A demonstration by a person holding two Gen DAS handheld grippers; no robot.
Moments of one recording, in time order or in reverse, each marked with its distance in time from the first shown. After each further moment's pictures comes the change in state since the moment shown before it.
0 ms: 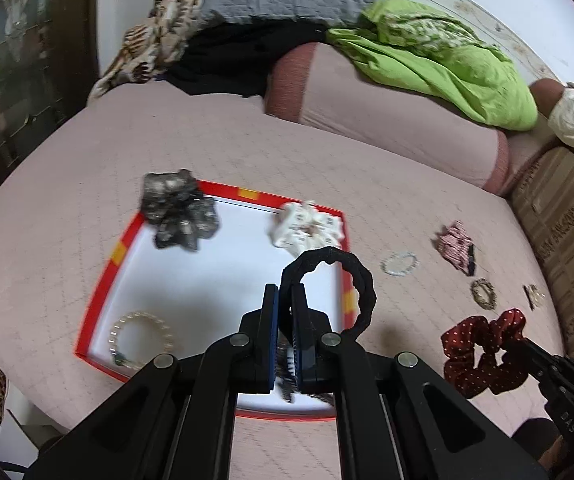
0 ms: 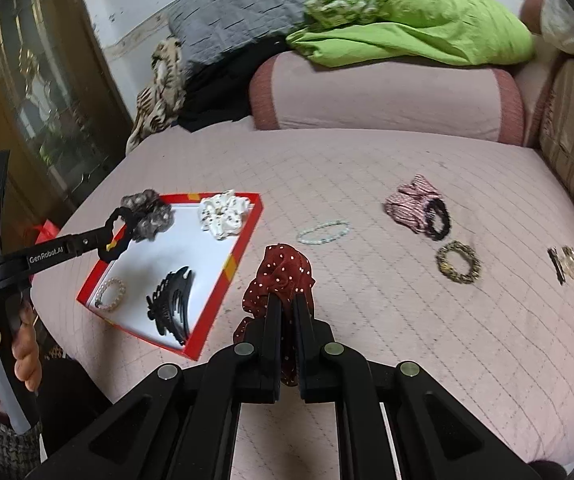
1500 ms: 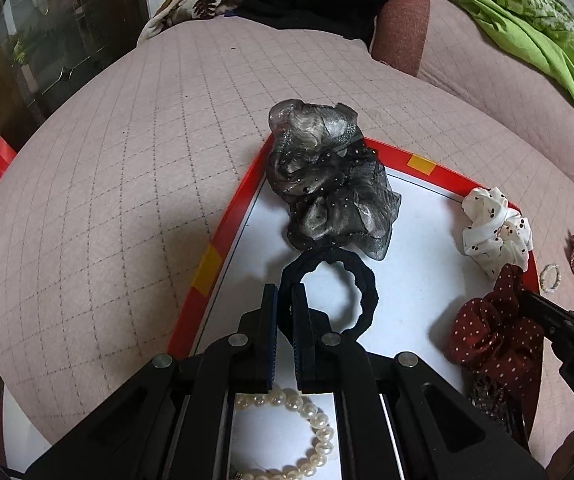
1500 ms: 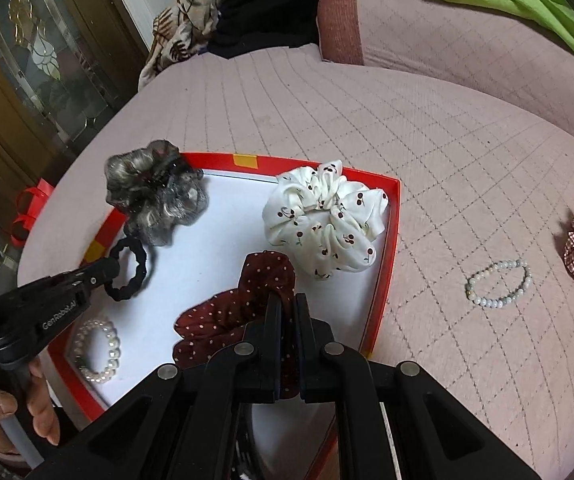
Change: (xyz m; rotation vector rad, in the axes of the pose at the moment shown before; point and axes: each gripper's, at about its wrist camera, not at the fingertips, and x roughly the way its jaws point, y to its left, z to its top) left arm 0.123 0.119 0.020 -0.063 0.168 0.200; right arm 0.202 0.098 0.055 -0.082 0.228 0.085
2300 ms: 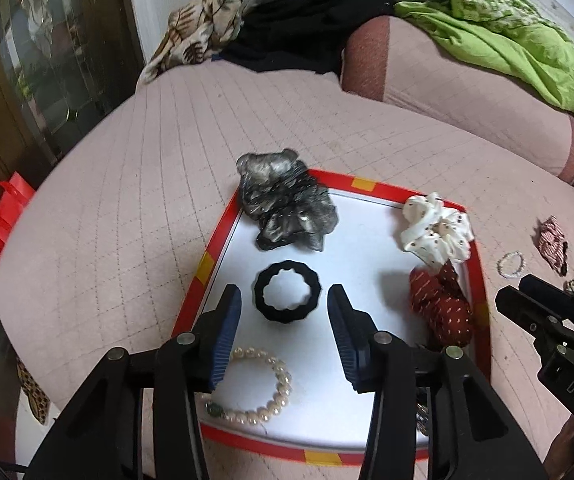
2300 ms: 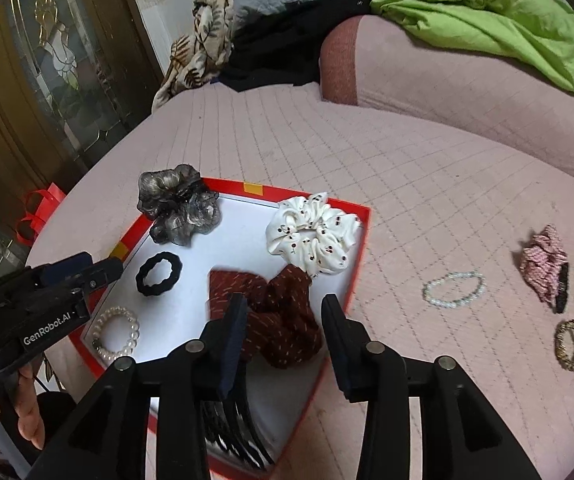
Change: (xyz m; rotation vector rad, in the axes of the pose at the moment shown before) left arm -0.080 -0.036 -0.017 0.079 -0.113 0.019; right arm -0.067 0.005 -0.019 -0.043 -0.117 -0.027
